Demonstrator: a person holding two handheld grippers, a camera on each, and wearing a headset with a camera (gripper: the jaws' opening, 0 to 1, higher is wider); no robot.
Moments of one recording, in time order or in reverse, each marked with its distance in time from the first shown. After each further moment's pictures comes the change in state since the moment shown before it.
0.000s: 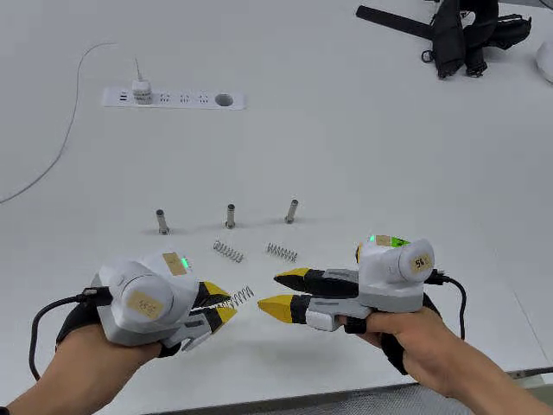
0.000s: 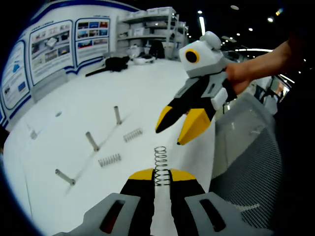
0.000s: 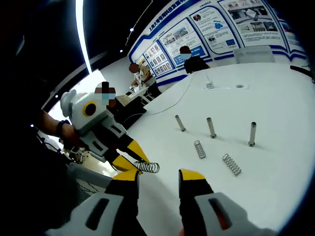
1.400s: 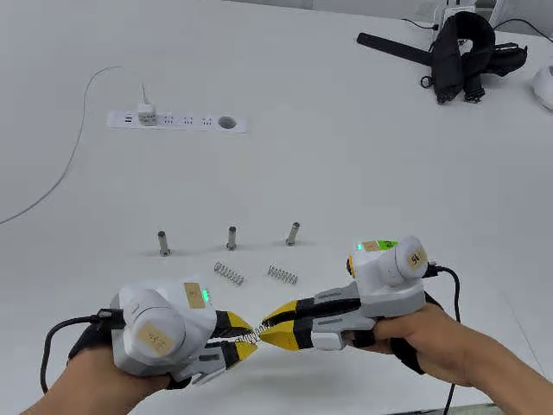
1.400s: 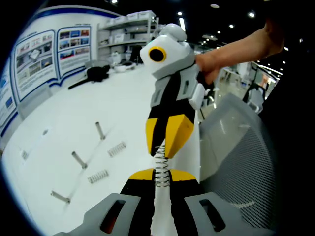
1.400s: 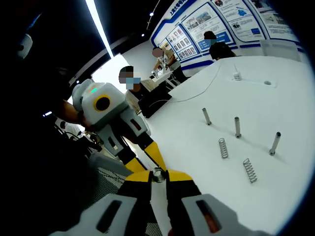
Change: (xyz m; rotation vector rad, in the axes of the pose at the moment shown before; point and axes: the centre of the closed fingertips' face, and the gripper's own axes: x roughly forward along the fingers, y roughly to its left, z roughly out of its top) left arm 0.002 -0.026 0.022 0.104 -0.033 -0.122; right arm -0.003 0.036 0.006 -0.057 0.158 0.218
